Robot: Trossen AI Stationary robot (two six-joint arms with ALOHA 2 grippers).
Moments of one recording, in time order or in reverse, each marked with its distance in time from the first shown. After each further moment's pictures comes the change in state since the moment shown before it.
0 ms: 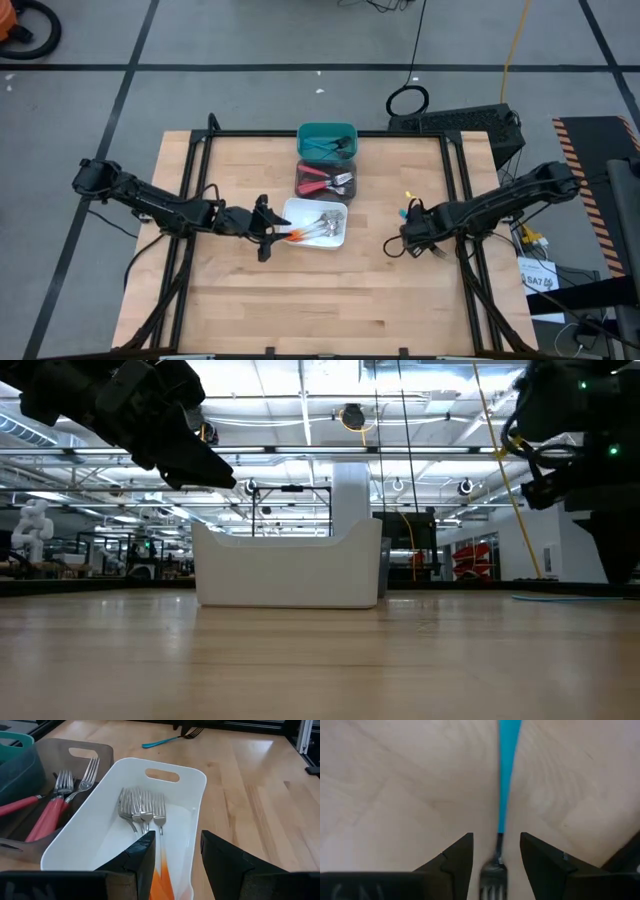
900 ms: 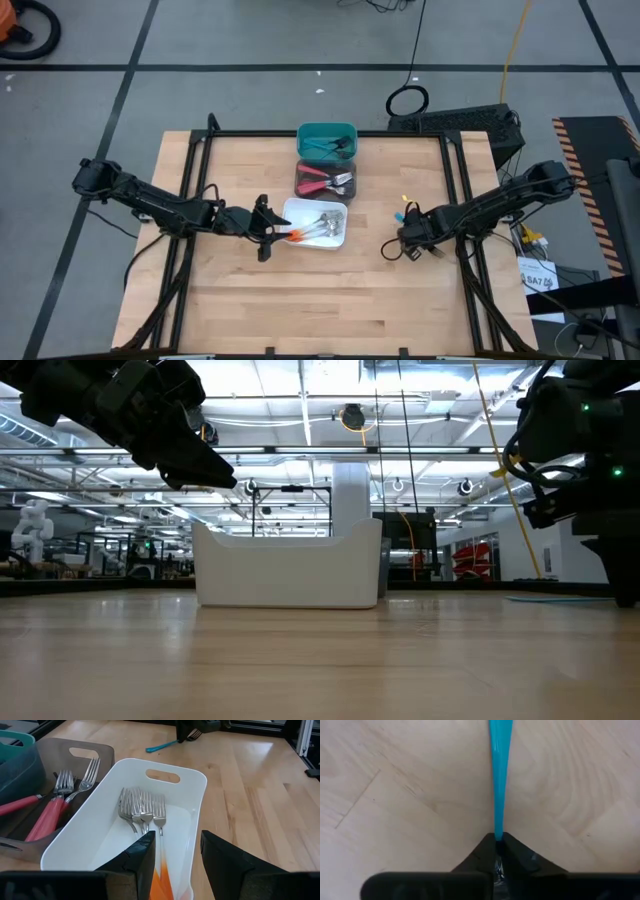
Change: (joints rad) left arm 0.000 0.000 -0.001 0.005 0.000 -0.010; right arm 0.001 0.101 -0.116 0.175 -0.009 -0.024
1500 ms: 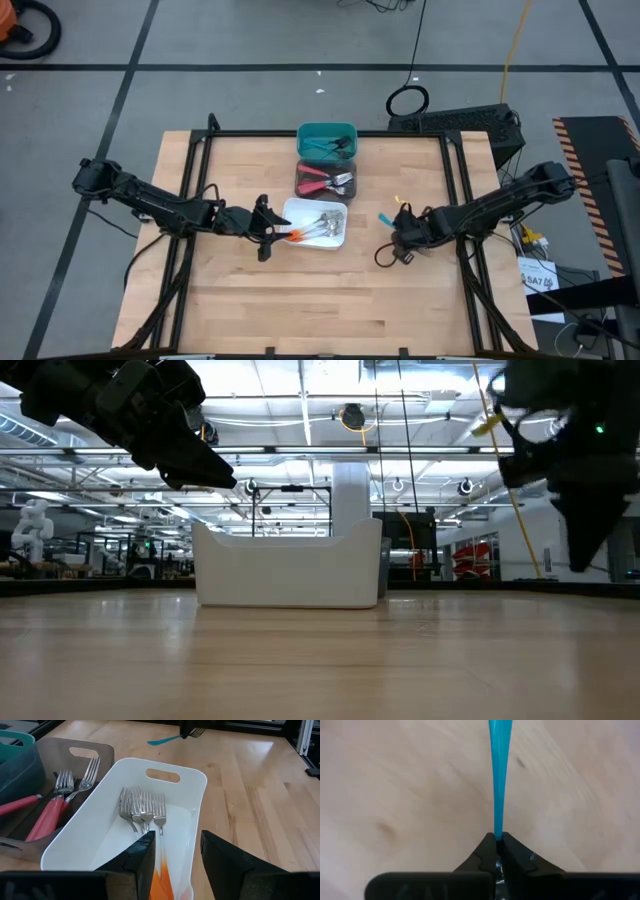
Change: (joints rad) left arm 0.000 0.000 0.000 -0.002 0.000 0.002; right arm 0.054 -0.039 0.193 -0.052 0.059 -0.084
